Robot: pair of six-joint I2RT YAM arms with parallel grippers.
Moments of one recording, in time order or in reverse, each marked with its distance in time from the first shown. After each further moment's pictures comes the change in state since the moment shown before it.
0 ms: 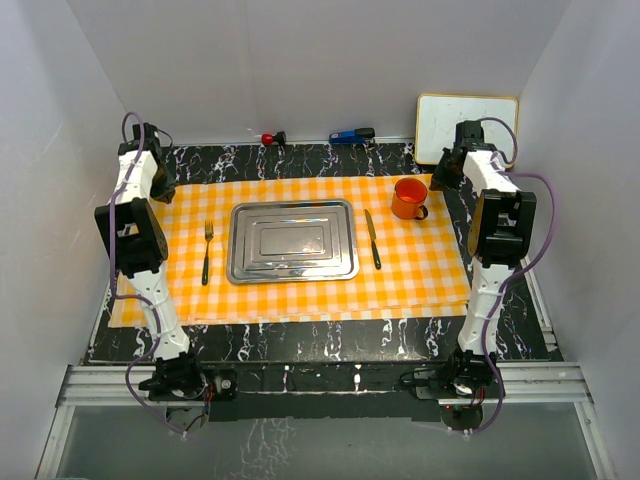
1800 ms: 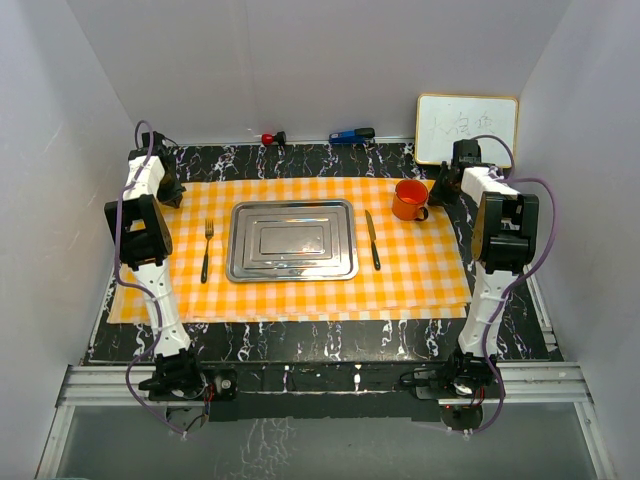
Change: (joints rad) left arm -0.002 0.161 0.070 0.073 0.056 0.049; right arm 0.000 -0.085 -0.282 0.188 0.002 0.005
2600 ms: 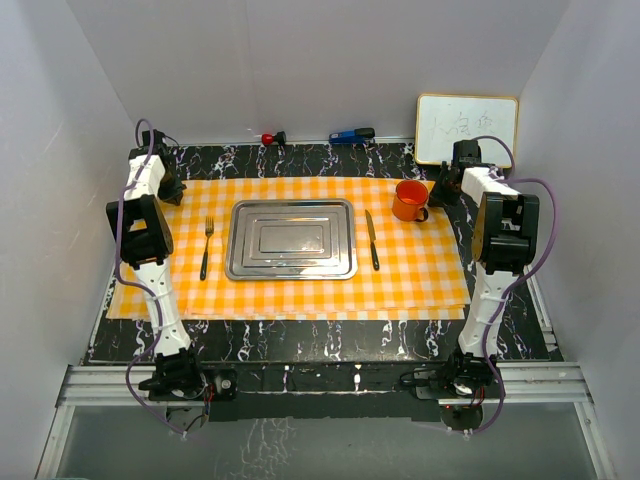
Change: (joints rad) left arm -0.001 0.030 0.048 0.001 0.017 0.007; right arm 0.000 -0.010 -0.010 -0.005 0.000 0.000
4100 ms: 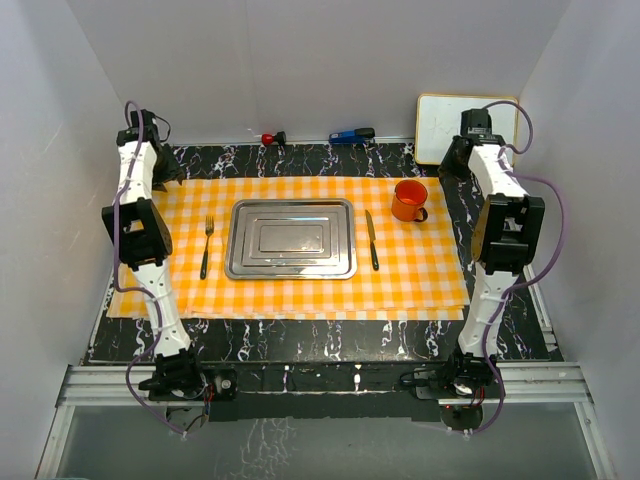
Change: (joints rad) left arm -0.003 -0.024 0.193 -0.162 0.043 0.012; right arm 0.006 0.000 0.296 -0.195 0.177 -0.020
